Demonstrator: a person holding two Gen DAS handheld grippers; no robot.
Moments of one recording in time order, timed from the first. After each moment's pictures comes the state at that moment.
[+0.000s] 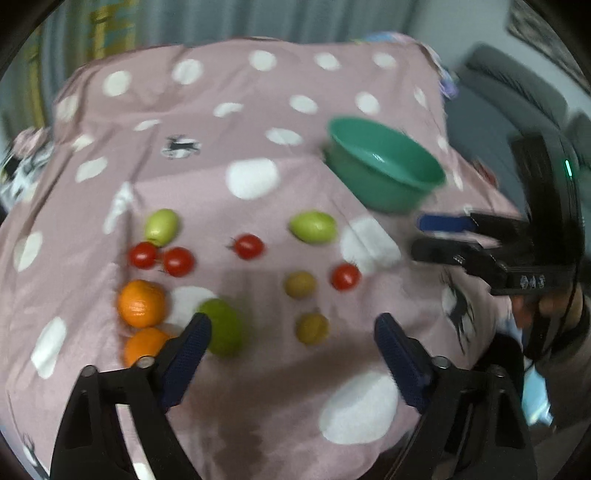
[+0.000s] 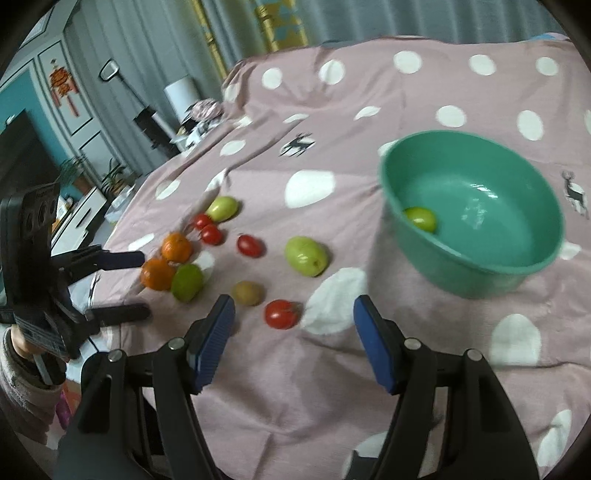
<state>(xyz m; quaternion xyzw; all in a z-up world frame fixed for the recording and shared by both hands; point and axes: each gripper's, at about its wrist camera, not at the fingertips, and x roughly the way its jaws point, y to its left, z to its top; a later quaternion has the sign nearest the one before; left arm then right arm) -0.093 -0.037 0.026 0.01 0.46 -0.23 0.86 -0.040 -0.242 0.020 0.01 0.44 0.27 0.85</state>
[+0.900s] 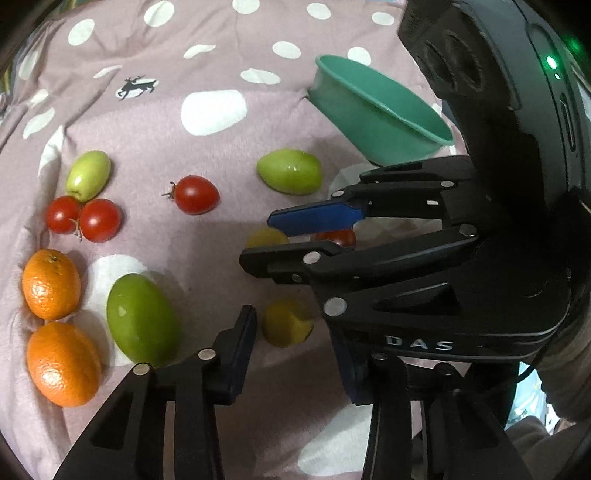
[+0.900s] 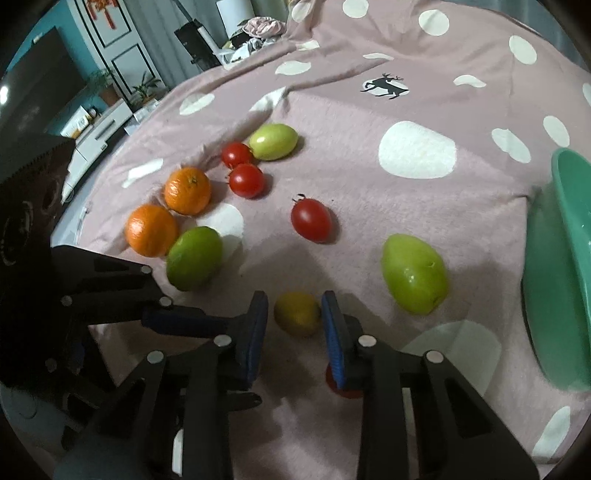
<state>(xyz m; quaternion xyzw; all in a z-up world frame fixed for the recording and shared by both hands) -0.066 -0.059 -0.028 -0.02 0.52 -0.26 0.81 0.004 -0.143 -0.036 -0.11 0.52 0.35 0.78</state>
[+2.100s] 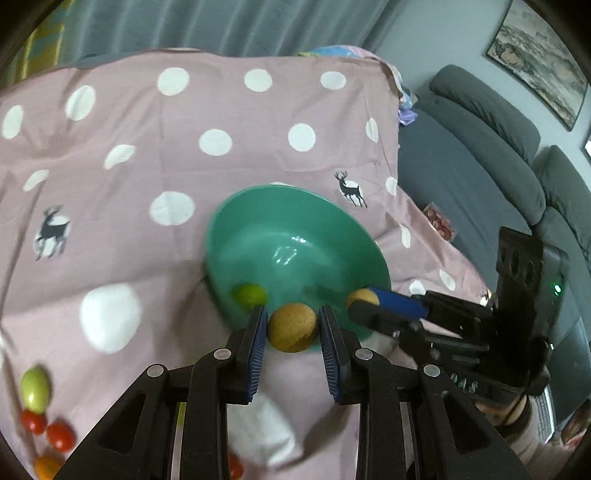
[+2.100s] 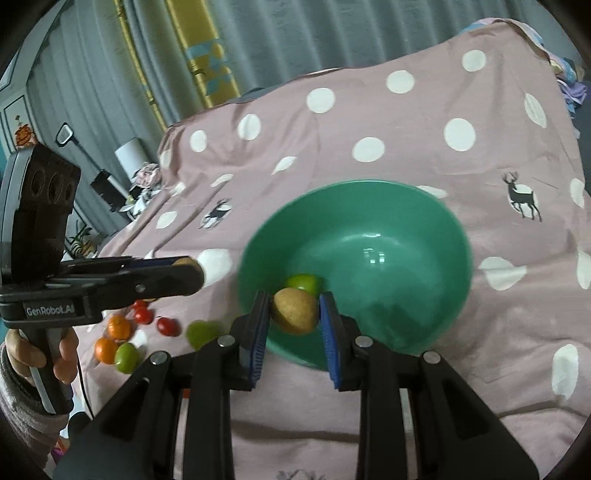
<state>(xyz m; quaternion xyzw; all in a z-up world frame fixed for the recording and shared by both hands) 0.045 -0.166 0.063 -0.06 0.44 -0.33 0.83 0.028 -0.344 0.041 0.07 0.39 0.17 0.90</state>
